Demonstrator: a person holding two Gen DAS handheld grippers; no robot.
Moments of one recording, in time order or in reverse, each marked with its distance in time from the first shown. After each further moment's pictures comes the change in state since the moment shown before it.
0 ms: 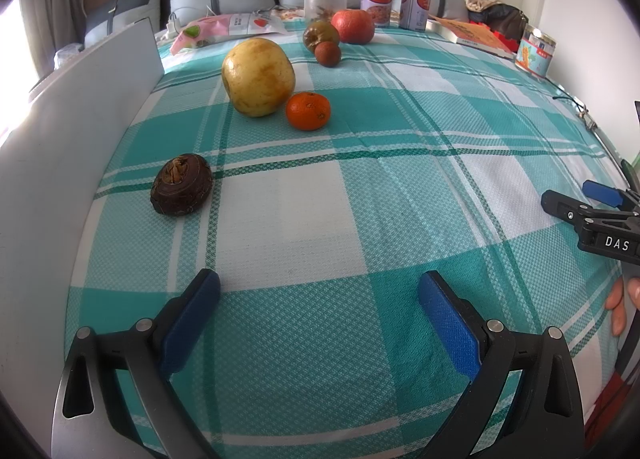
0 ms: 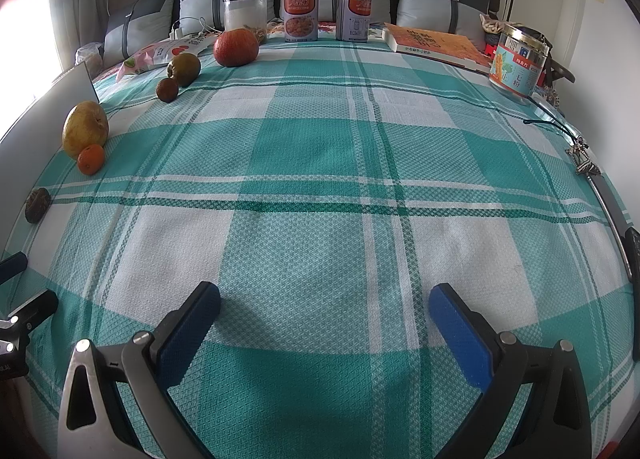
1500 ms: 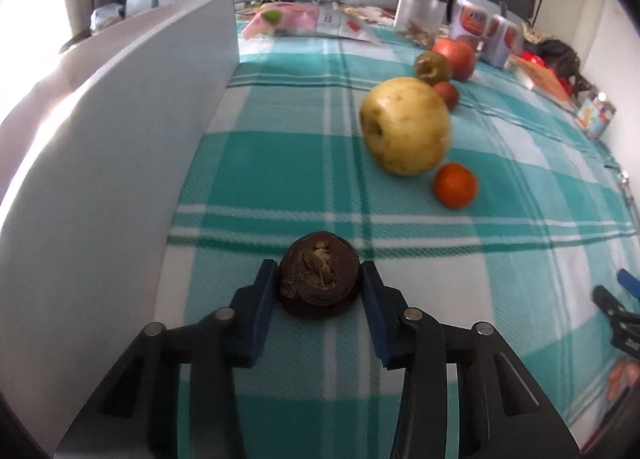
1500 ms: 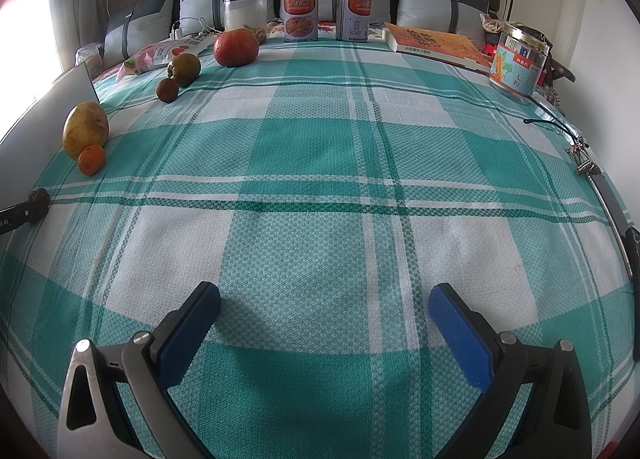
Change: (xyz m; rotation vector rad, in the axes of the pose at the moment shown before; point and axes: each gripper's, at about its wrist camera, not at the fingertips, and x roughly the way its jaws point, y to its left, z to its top) left arm 0.018 0.089 0.046 -0.173 0.031 0.039; right arm 0.000 0.000 0.000 0.004 0.000 -0.002
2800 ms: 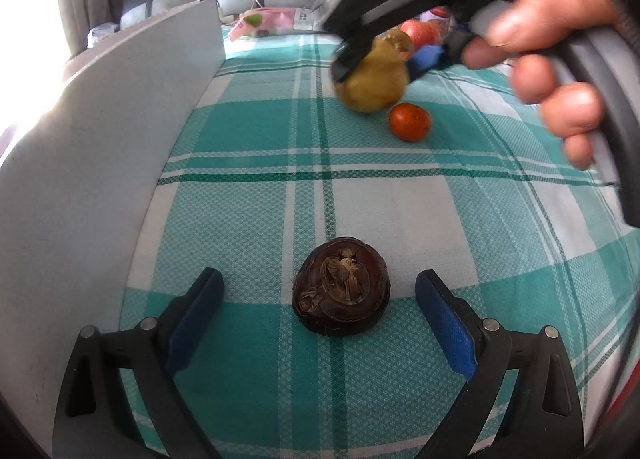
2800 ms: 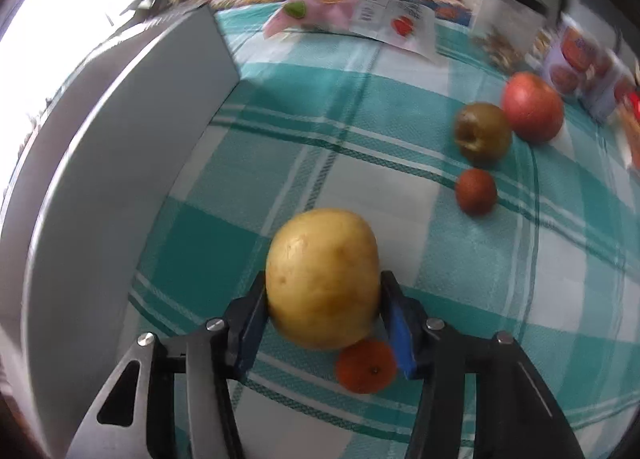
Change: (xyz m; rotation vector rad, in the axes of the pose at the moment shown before) left arm -0.014 -0.023 -0.046 0.076 -0.040 0.033; right arm 0.072 0.246 0.172 -0.166 0.288 0.326
